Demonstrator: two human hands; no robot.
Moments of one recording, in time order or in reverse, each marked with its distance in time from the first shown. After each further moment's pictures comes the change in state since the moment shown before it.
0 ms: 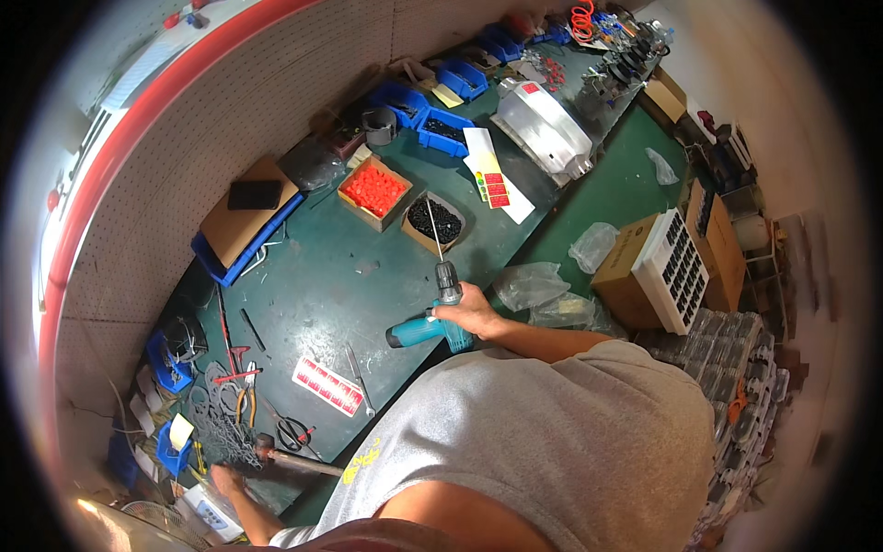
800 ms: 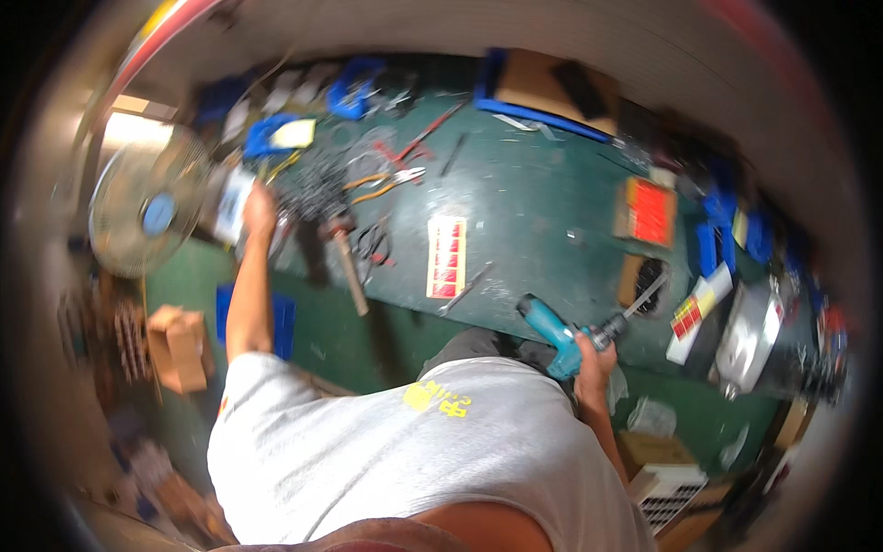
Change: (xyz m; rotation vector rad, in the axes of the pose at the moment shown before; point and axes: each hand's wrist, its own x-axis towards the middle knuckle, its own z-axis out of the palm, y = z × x) left_hand -0.033 0.022 -0.082 -0.406 0.194 -0.409; right_hand 0.000 0.018 0.017 0.173 -0.043 0.042
